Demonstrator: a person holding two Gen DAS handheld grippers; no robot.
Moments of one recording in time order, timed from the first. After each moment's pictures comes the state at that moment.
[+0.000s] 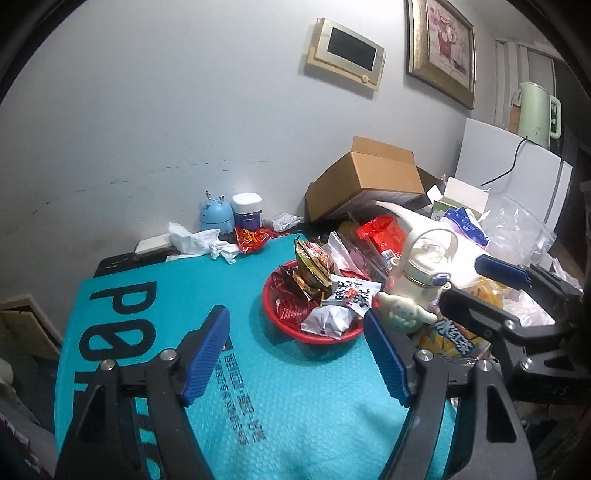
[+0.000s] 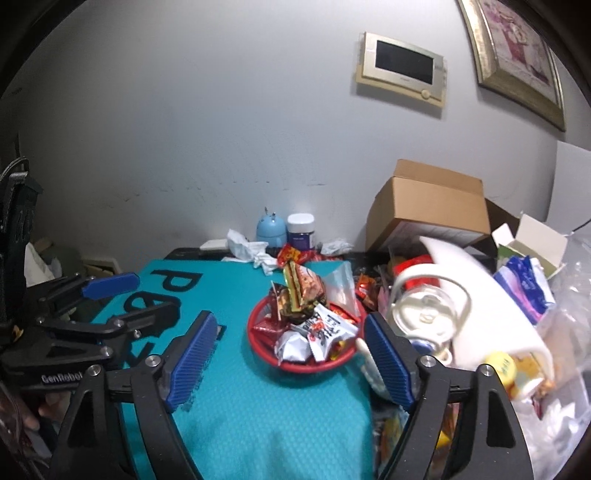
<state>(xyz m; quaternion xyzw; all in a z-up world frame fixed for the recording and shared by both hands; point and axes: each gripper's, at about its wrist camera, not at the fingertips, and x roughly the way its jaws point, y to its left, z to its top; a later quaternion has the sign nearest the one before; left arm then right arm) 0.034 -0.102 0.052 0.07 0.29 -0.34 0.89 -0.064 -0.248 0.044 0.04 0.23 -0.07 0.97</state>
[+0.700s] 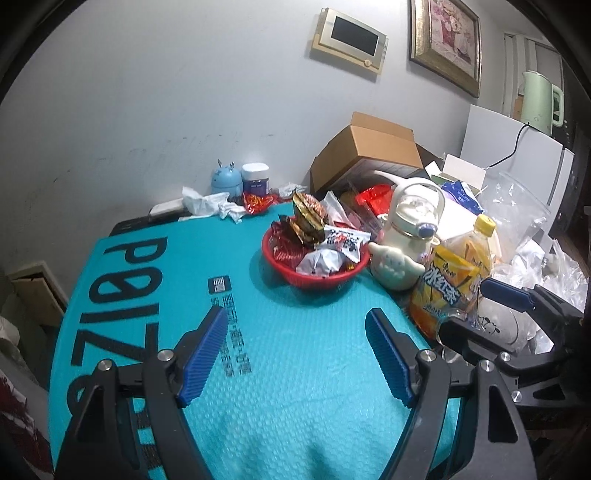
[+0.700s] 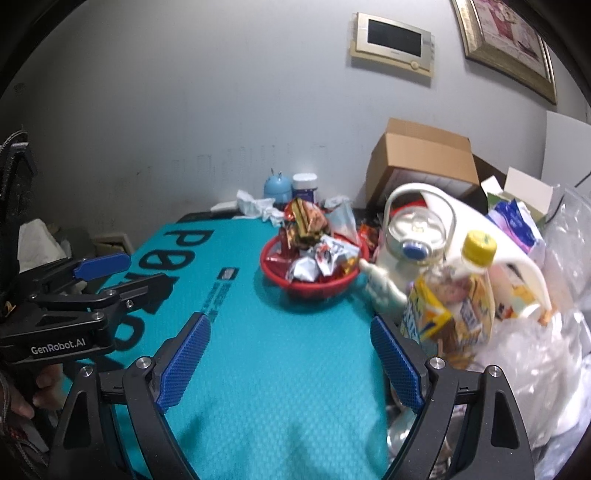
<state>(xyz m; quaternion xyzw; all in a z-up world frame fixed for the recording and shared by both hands) -0.029 -0.081 0.020 0.07 0.32 -0.31 0.89 -0.127 -0.229 -0.003 0.06 0.28 -0.06 0.96</state>
